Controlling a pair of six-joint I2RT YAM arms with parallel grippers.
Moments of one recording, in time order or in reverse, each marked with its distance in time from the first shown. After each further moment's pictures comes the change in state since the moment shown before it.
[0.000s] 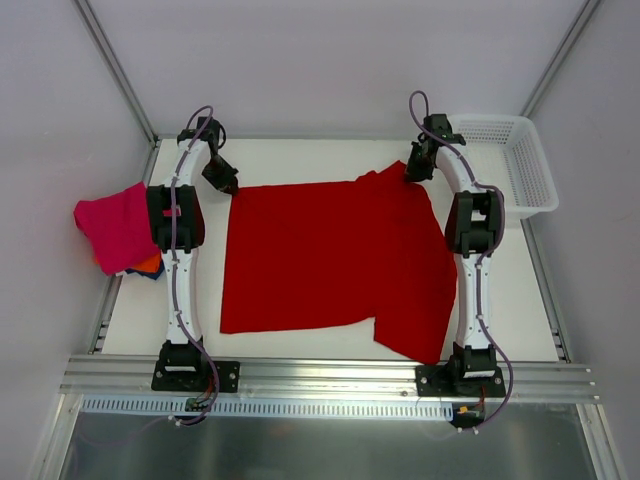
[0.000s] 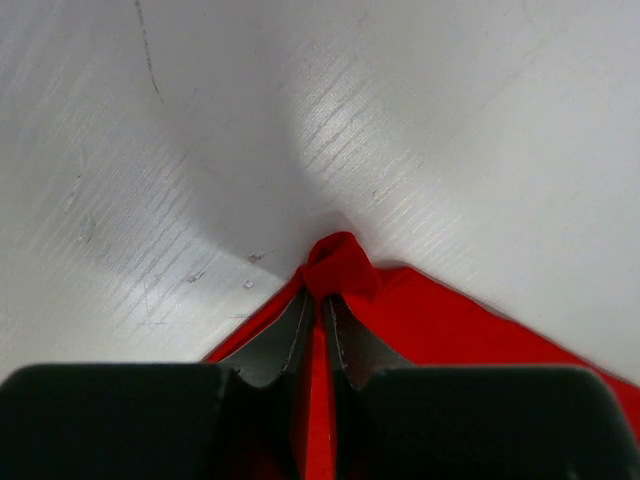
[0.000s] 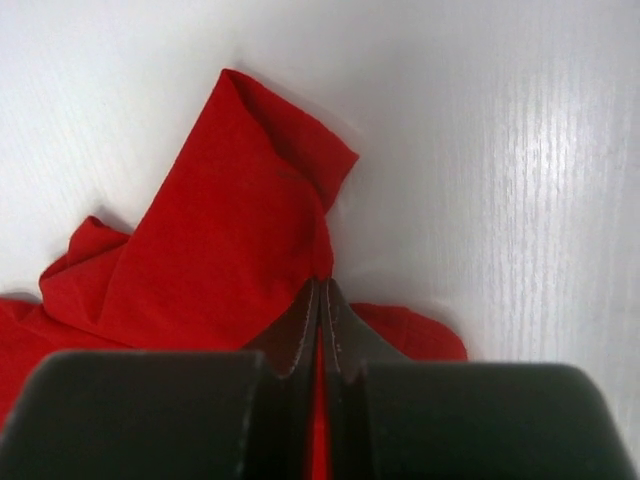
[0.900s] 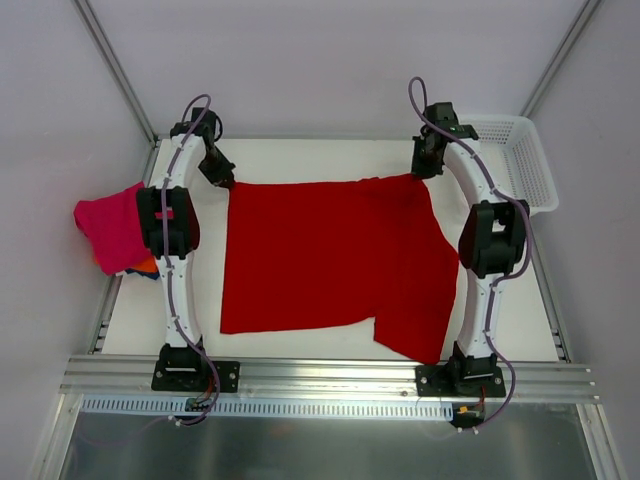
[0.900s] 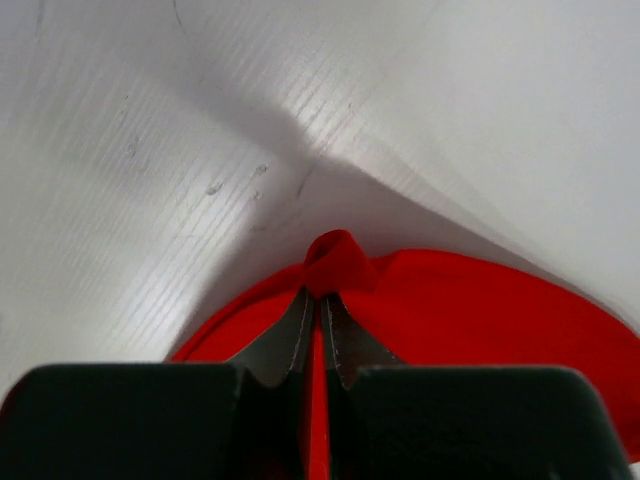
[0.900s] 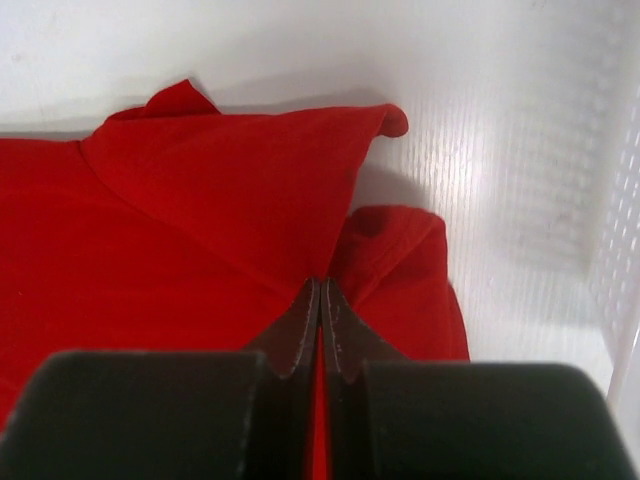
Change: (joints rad) left arm -0.003 -0.144 -0.097 0.006 -0.020 0.070; right arm 0.058 -0.397 -0.306 -0.067 0.125 -0.132
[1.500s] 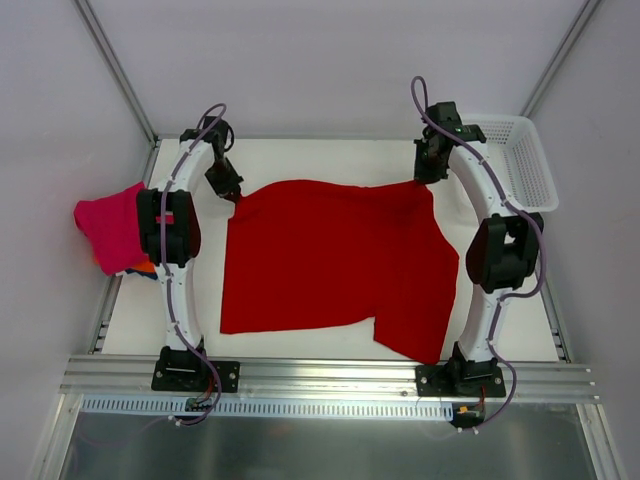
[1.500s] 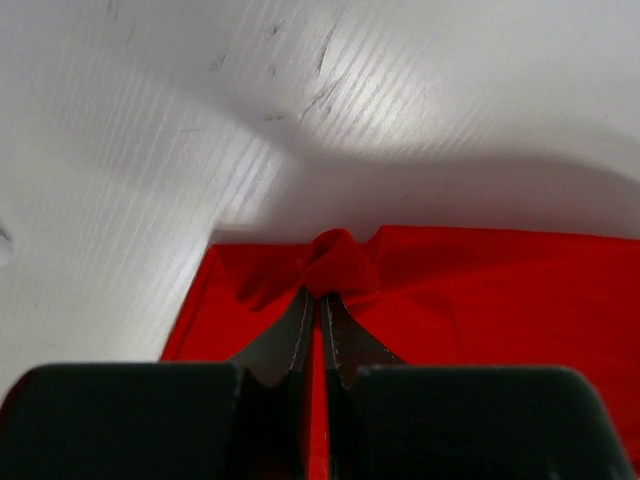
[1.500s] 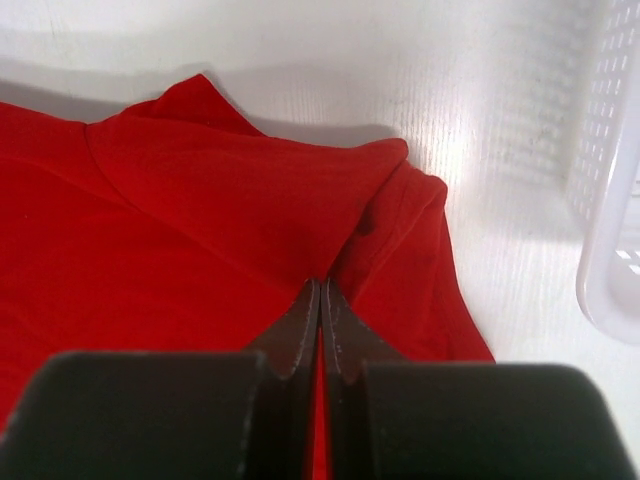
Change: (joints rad) left arm -0.060 -0.138 -0.195 -0.002 -0.024 0.076; right arm 0.035 -0.170 -0.123 -0.081 0.034 -0.008
